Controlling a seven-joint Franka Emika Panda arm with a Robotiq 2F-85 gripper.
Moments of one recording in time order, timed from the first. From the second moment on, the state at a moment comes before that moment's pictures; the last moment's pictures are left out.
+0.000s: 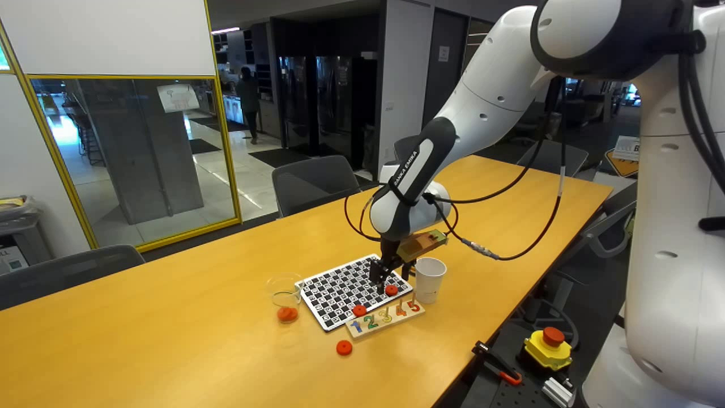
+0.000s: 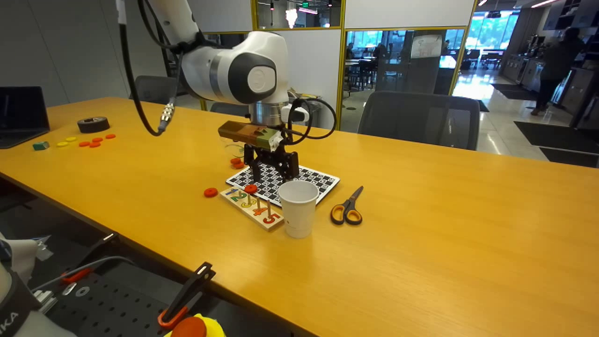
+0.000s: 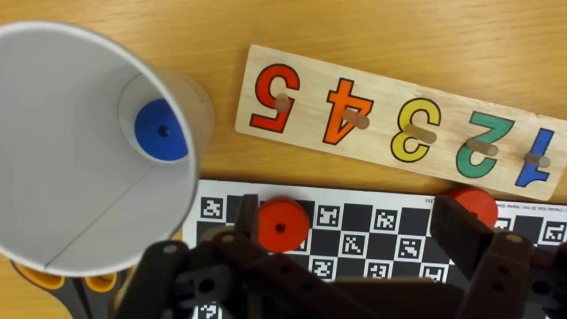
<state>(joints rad) -0.10 0.28 -0.10 -2.41 0.01 2.65 -0.06</state>
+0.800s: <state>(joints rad) -0.10 0.33 -0.08 -2.36 -0.04 2.67 -0.18</state>
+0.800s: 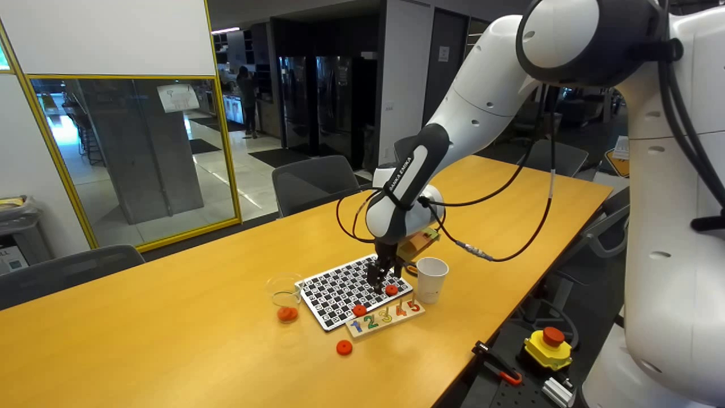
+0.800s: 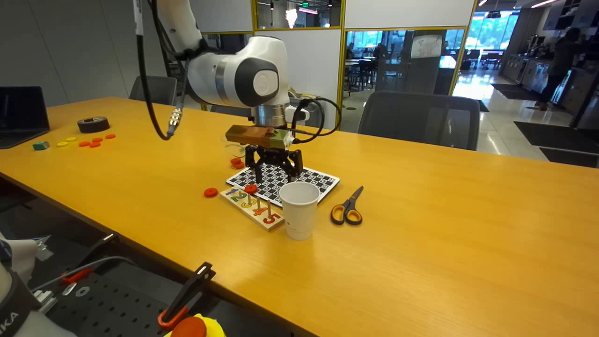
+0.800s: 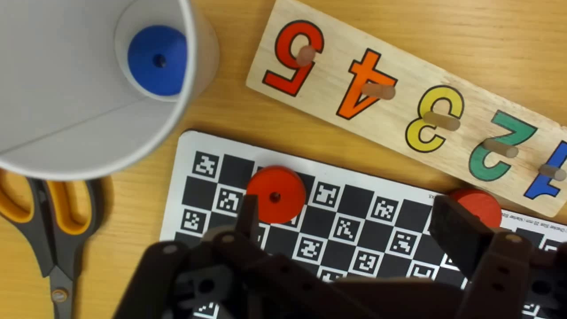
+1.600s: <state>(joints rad) -0.16 0.48 -0.07 -2.23 -0.03 2.67 -0.25</state>
